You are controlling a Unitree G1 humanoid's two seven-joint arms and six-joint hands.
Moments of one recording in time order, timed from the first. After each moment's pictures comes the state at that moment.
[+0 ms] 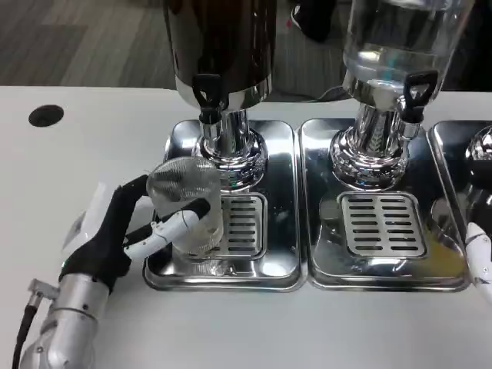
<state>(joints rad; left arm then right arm) -0.18 0.33 -0.08 0.54 0.36 -0.37 0.14 0.51 -0.08 -0.07 -0.44 -0.46 -0.31 -0.27</state>
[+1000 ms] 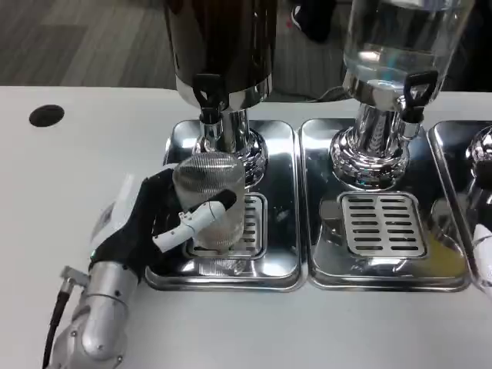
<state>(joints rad) -0.21 0.26 -0.13 0.48 0.40 -0.22 0.15 0.53 -0.08 -0.09 -0.44 -0.44 -0.34 -0.27</state>
